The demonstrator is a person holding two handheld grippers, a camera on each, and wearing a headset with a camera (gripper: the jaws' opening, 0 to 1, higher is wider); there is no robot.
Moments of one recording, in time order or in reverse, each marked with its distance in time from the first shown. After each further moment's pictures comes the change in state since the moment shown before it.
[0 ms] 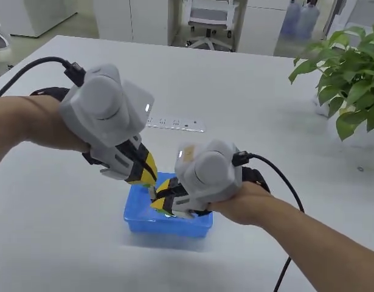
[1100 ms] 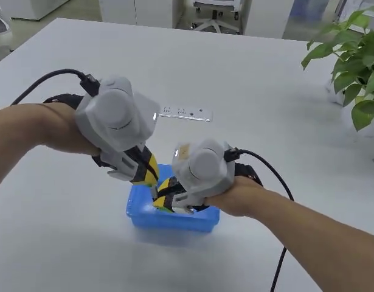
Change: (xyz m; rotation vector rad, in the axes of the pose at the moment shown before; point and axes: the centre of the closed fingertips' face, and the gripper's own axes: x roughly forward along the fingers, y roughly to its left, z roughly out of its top) left arm 0.037 0.014 -0.035 -0.033 0.041 -0.028; right arm 0.039 -0.011 -0.032 0.031 0.042 0.071
